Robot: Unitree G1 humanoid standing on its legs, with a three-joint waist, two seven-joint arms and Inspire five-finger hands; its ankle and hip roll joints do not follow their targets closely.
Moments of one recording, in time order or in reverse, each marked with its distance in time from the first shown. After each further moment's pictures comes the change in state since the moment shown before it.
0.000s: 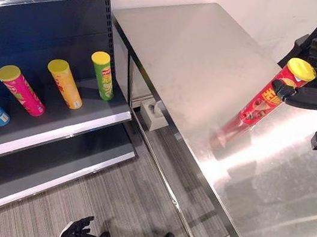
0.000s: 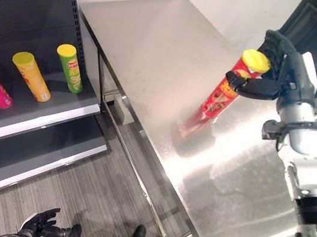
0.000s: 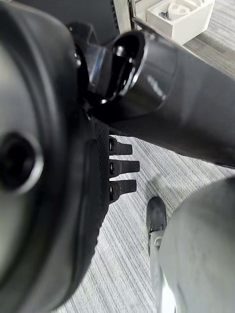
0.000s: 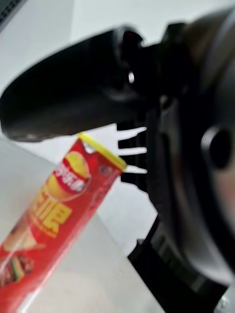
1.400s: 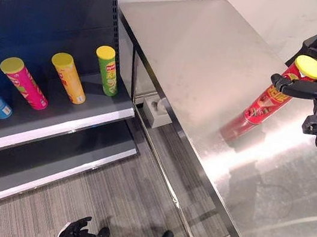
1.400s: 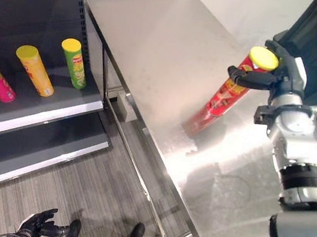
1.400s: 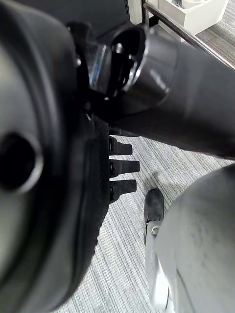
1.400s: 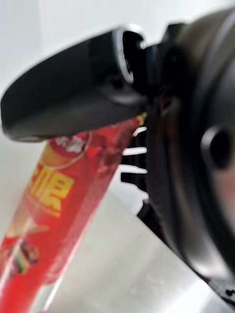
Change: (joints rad) left arm -0.027 0.008 -0.002 0.038 -0.040 -0.001 0.006; right arm -0.326 0.124 0.207 0.382 0.130 0.099 0.018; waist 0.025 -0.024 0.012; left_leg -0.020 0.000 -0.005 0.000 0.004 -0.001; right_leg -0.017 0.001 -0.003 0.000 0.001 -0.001
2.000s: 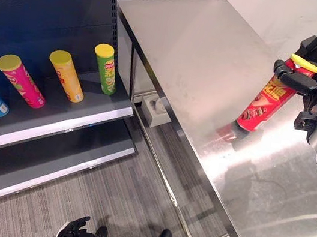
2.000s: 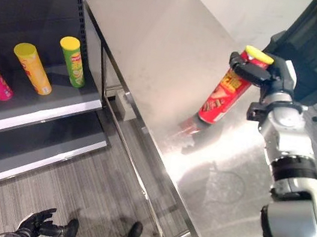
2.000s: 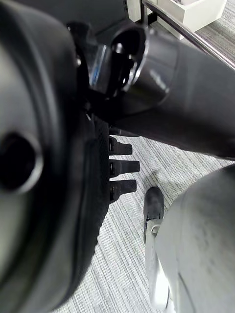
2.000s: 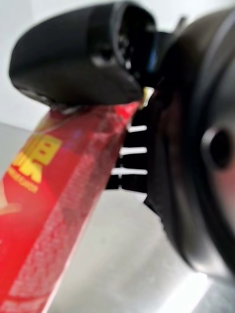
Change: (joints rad) left arm -0.012 0.006 -0.001 0.012 -0.001 0.004 0.001; right arm -0.065 0.062 0.025 0.072 0.041 0.036 0.006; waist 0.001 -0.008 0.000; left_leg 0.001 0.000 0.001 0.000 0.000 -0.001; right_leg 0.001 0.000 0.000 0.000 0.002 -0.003
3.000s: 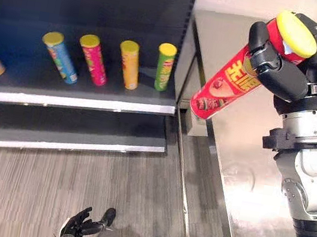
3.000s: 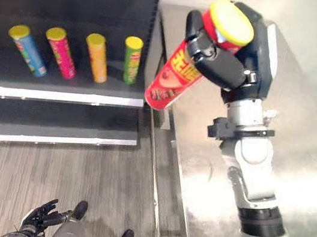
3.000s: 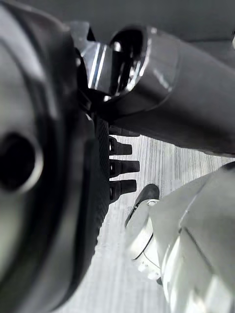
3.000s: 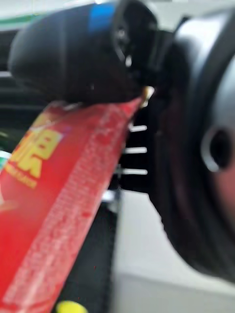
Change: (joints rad) left arm 0.032 -0.086 0.115 -0.144 -0.059 -0.027 -0.002; right arm 0.518 0.180 -0.411 -0.983 -0.169 -0.217 -0.052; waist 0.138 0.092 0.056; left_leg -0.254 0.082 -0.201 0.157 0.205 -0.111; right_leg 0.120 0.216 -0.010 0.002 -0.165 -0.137
